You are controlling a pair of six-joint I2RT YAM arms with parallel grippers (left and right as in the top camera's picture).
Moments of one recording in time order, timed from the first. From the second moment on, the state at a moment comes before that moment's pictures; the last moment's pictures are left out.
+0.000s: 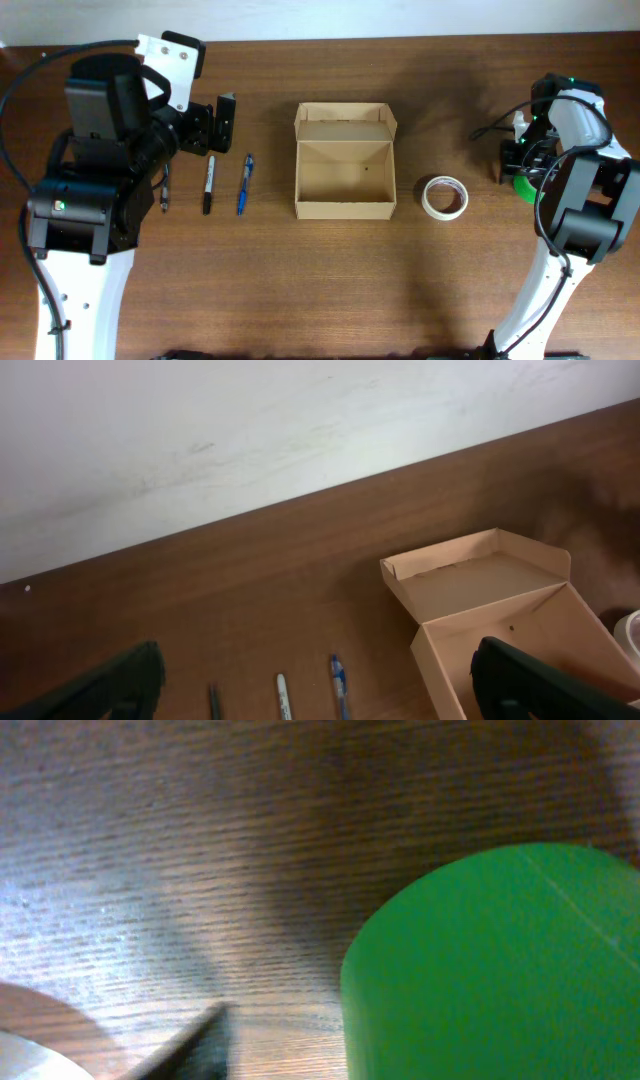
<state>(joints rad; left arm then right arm) -0.14 1.30 1.68 -0.92 0.05 0.16 -0.30 2.31 1.84 -1.28 0.05 -0.13</state>
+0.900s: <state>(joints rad) -0.14 1.30 1.68 -0.92 0.05 0.16 -0.29 1.99 2.32 -1.43 0.07 -0.01</state>
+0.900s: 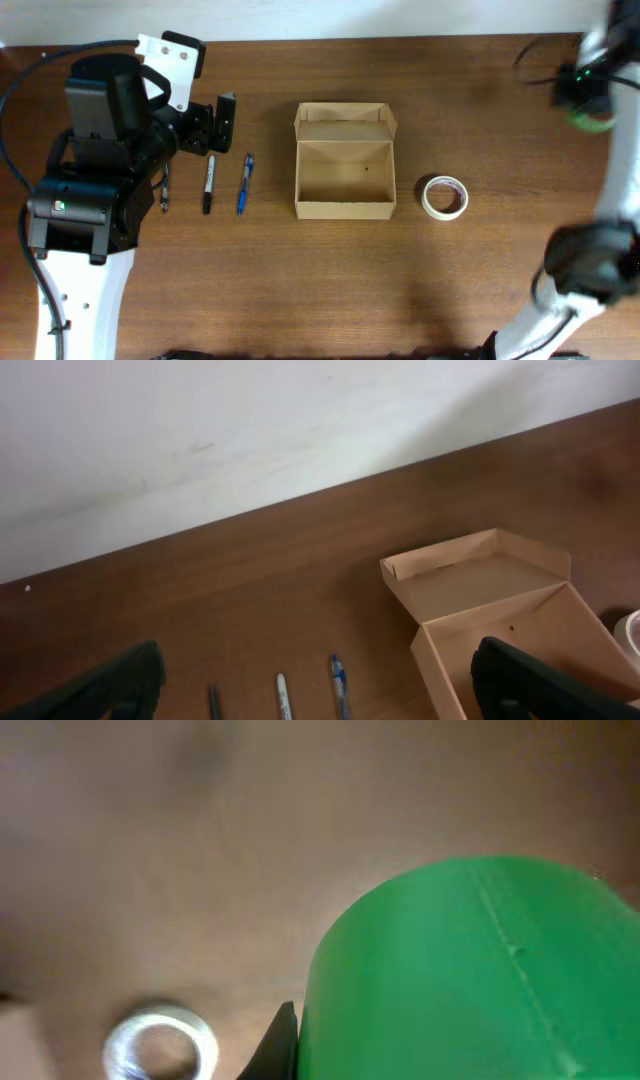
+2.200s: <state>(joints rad) 0.33 1.11 1.68 -0.99 -0.16 0.19 0.74 2.13 2.22 -1.63 0.06 0.01</state>
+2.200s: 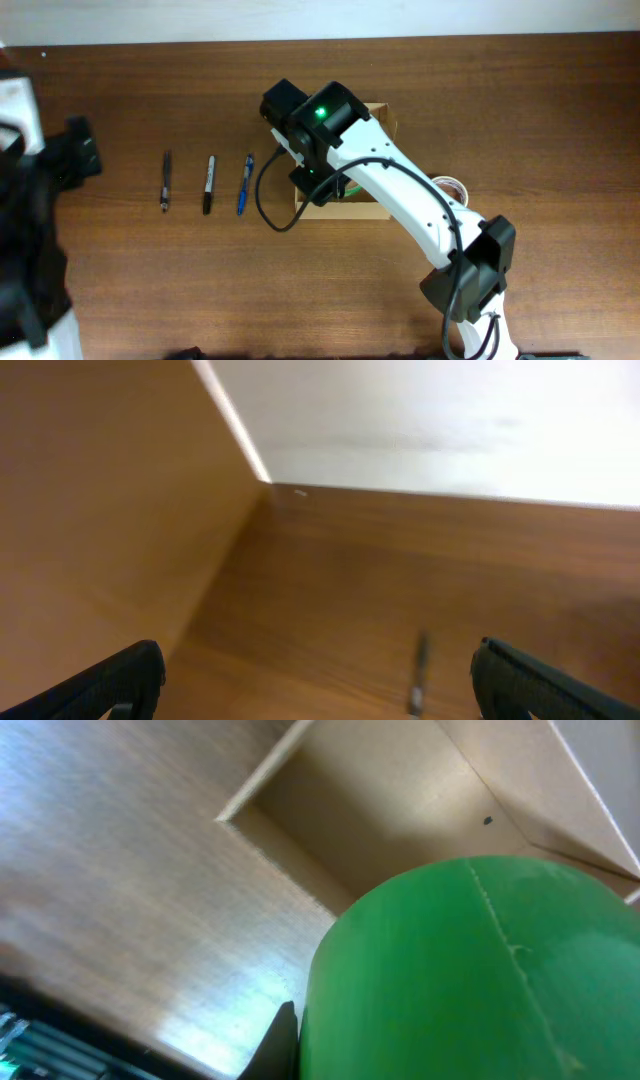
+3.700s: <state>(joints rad) 0.32 0.95 1.68 -1.09 -0.06 0.19 0.66 2.13 1.86 -1.27 -0.02 -0.04</state>
